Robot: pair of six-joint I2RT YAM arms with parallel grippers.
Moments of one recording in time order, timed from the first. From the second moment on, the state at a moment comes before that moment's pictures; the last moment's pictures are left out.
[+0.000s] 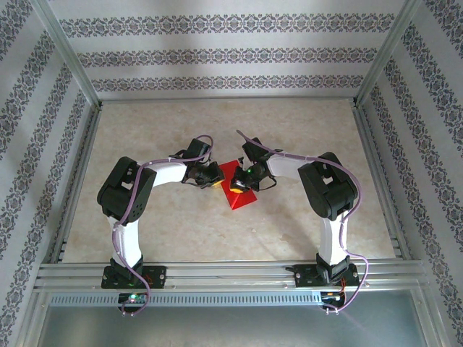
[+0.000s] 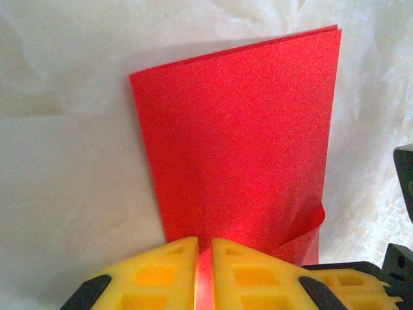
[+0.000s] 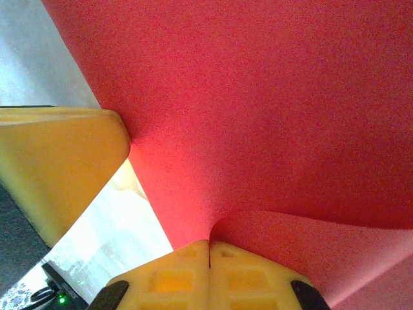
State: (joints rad) left arm -0.44 1.94 1.10 -0.18 0.43 -0.85; right arm 0.52 1.99 1.19 -0.42 -0.59 0.74
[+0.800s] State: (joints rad) left arm -0.39 1.81 1.09 -0.21 0.38 -0.88; right arm 0.52 1.99 1.20 -0.40 -0.62 0.72
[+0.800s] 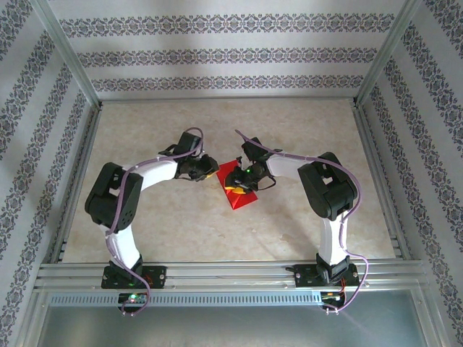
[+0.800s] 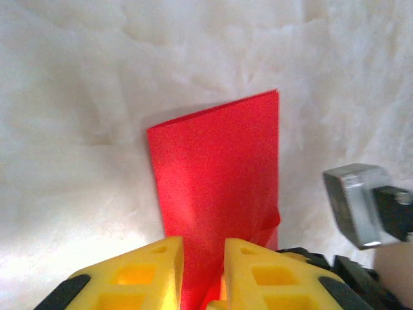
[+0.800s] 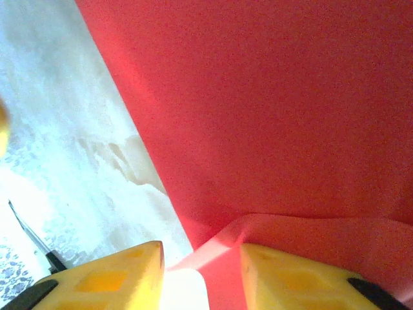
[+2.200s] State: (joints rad) left arm -0.48 1.75 1.02 -0.17 0.37 -0.95; right arm 0.50 1.98 1.15 -0.33 -0.69 0.70
